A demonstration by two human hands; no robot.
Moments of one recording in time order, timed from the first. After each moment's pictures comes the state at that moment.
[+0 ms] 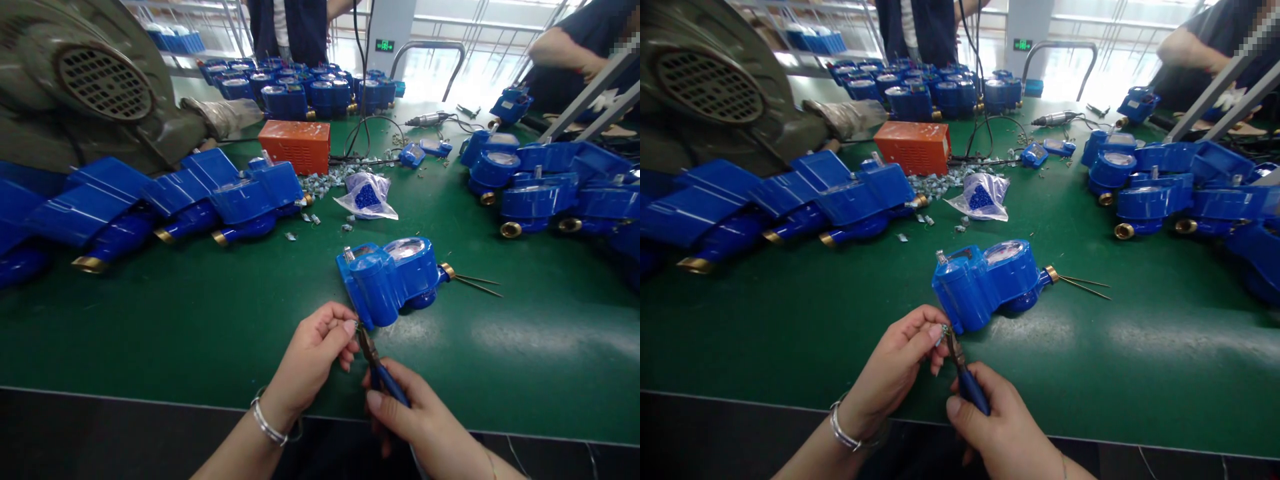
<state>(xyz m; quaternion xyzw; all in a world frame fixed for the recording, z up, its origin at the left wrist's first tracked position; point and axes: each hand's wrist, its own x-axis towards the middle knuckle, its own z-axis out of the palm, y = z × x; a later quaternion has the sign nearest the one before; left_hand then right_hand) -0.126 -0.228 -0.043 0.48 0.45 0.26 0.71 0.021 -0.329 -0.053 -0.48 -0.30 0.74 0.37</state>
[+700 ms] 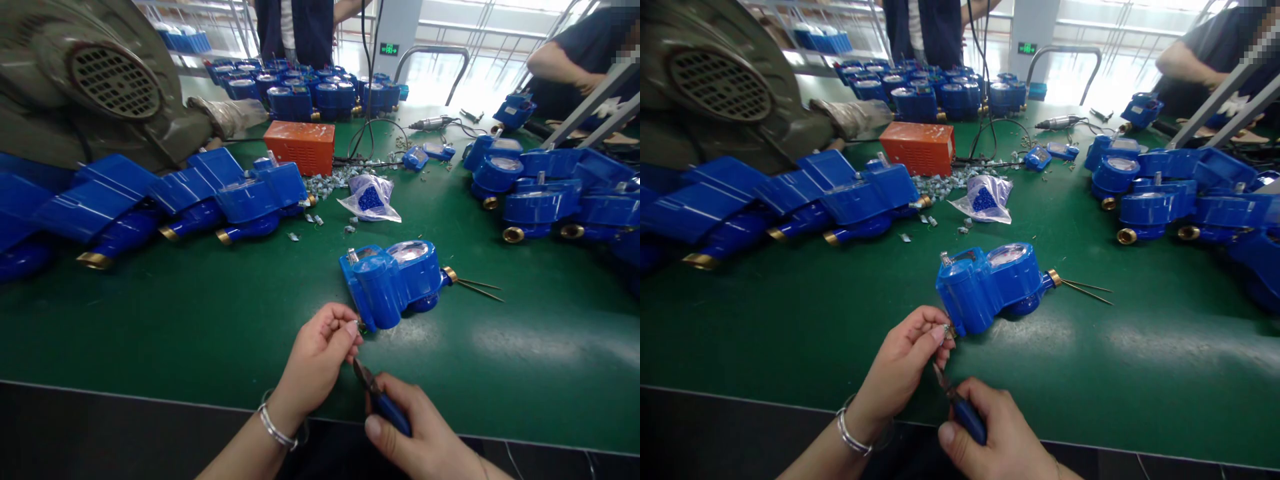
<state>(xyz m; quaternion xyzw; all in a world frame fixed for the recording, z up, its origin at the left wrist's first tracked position) -0.122 -0.235 -0.045 0.51 0.47 0.29 0.66 0.026 -0.330 -0.054 -0.49 -0.51 0.63 0.33</state>
